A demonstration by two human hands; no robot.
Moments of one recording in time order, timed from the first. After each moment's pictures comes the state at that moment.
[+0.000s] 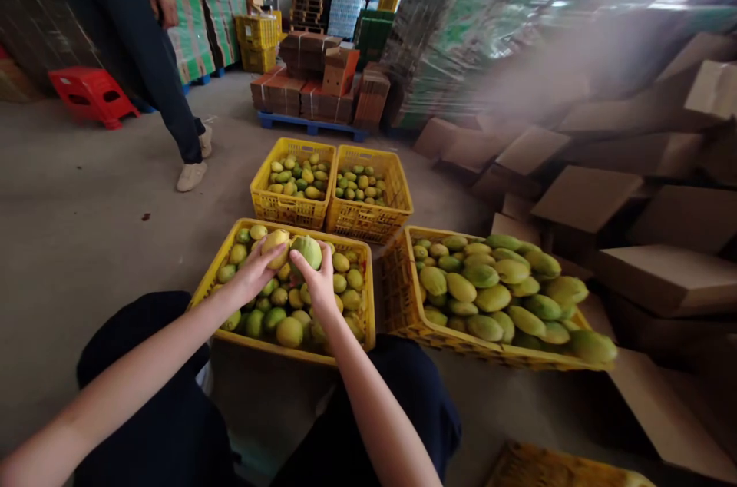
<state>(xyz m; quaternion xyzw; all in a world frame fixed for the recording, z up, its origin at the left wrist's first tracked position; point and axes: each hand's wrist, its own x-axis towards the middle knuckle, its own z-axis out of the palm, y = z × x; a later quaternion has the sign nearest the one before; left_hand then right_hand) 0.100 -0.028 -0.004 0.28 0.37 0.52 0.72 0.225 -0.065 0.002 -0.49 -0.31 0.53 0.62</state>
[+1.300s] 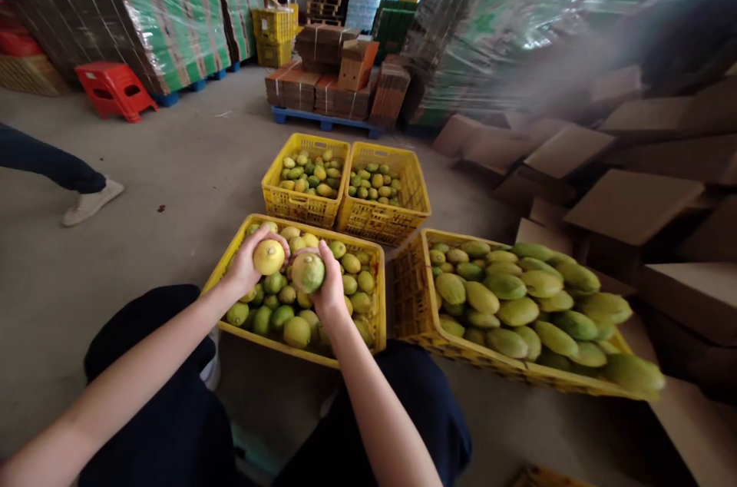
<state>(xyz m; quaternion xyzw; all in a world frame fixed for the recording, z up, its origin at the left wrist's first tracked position) 0.079 -0.024 0.023 0.34 0.37 0.52 0.69 0.226 -0.056 0.011 -0.36 -0.26 0.67 0.59</state>
